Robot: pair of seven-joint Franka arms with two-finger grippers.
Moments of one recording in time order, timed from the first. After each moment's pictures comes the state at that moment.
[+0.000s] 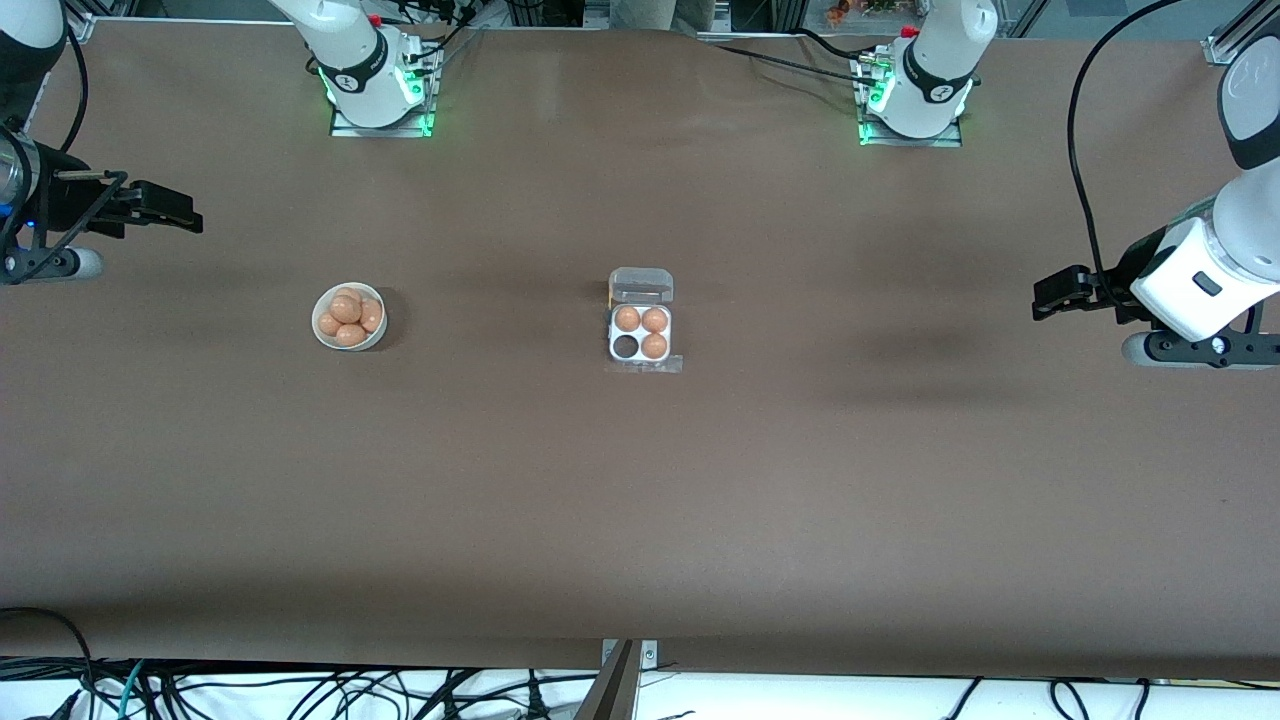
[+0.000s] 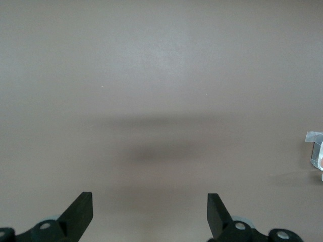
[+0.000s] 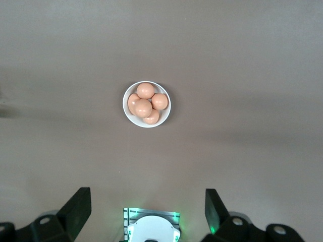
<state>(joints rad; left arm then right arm) 0.00 0.21 -0.05 -1.46 -0.01 1.57 -0.05 -0.06 0.05 0.02 -1.65 0.03 1.45 -0.11</state>
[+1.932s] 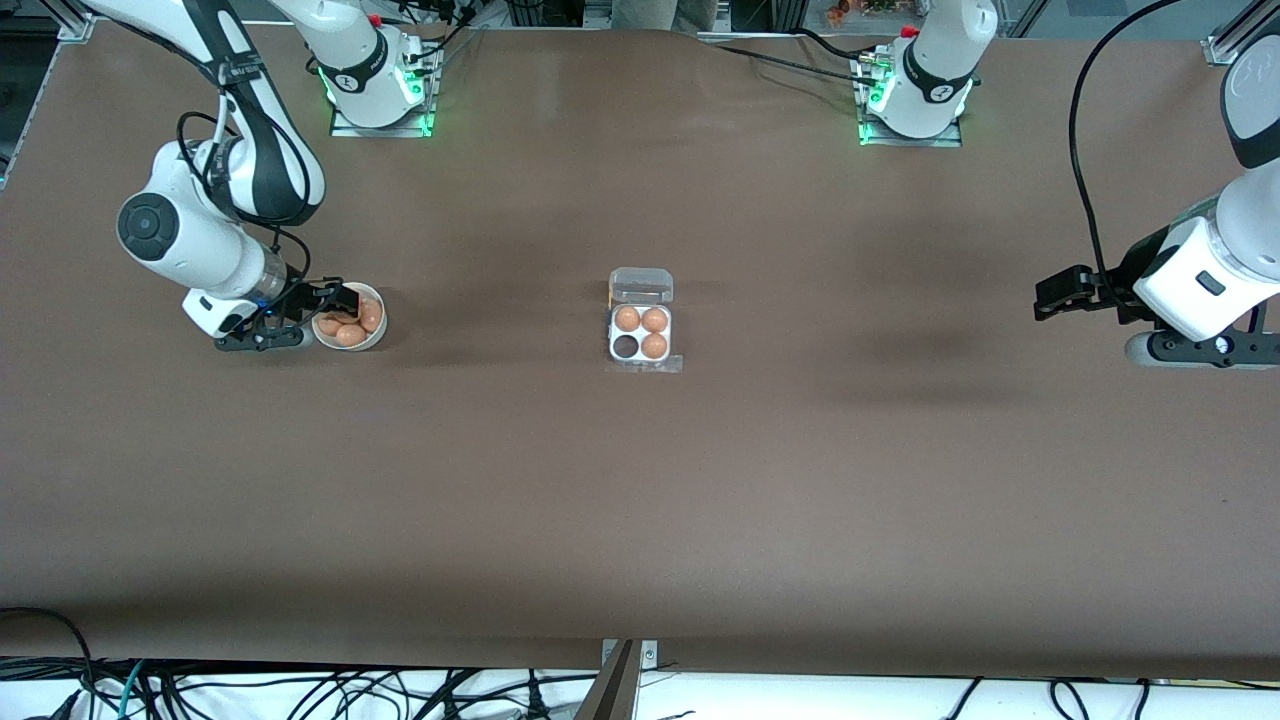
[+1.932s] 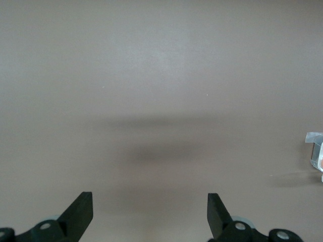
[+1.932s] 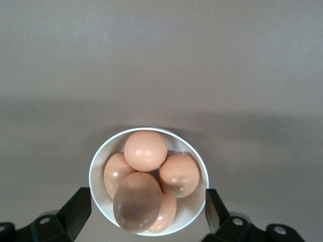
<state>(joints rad) 0.00 0.21 -0.05 -1.46 -0.01 1.57 -0.05 -0.04 0.18 0.08 -2.33 0.05 2.42 -0.07</state>
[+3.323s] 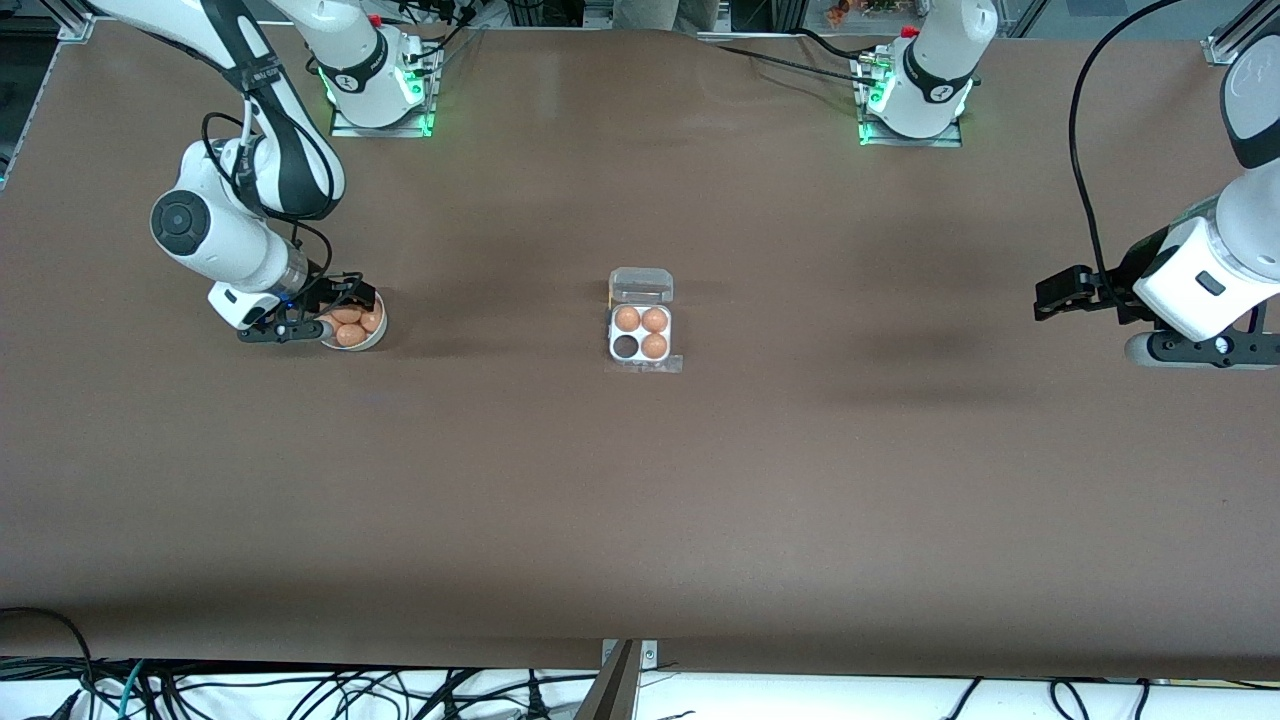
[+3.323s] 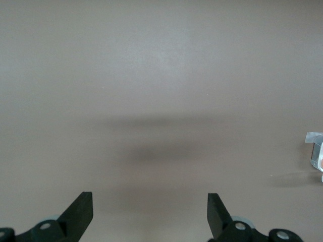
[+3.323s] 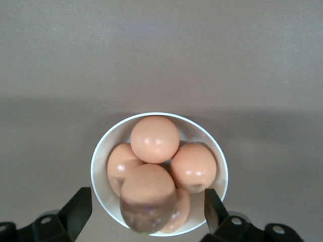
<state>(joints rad) 0.00 0.21 -0.05 -1.46 -0.01 1.57 -0.05 -0.04 0.19 0.09 -2.38 0.05 2.47 -0.04</state>
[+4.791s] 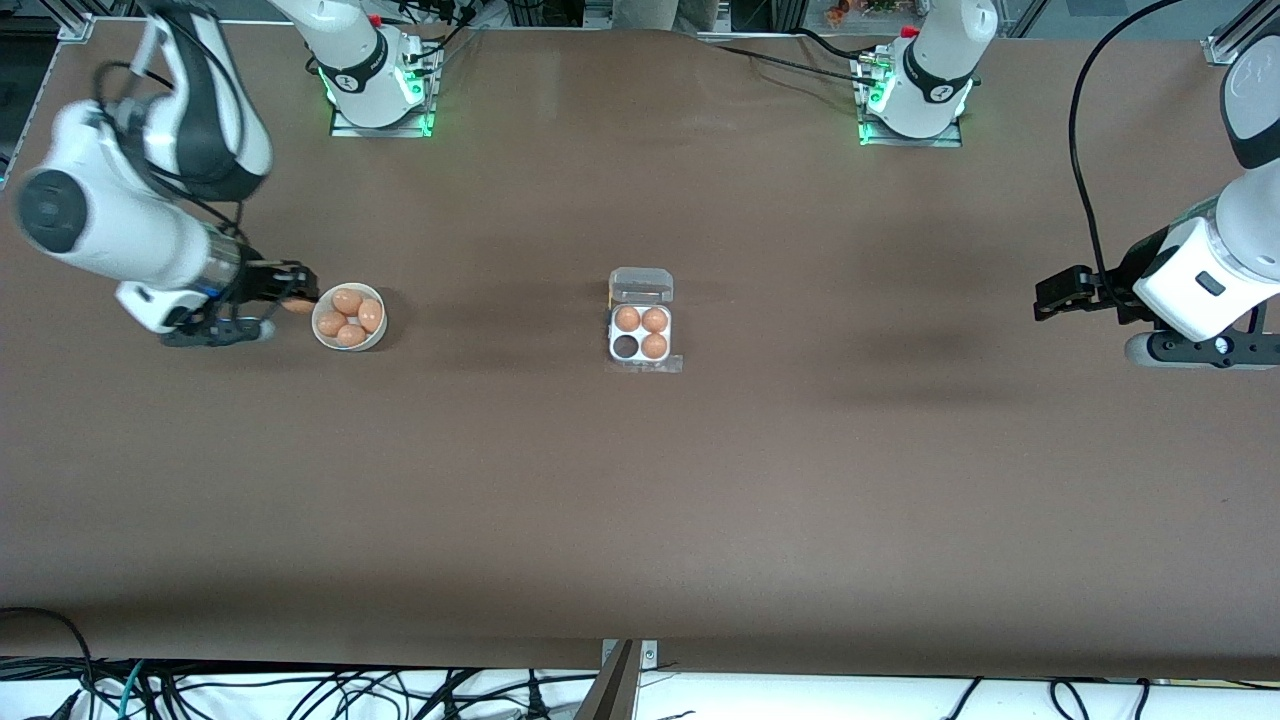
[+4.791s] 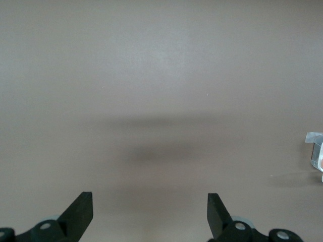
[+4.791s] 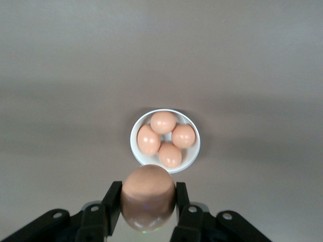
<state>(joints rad) 0.00 0.21 -0.05 -1.46 -0.01 1.57 -0.05 -0.04 0.09 0.08 -1.94 0.05 1.83 -0.04</state>
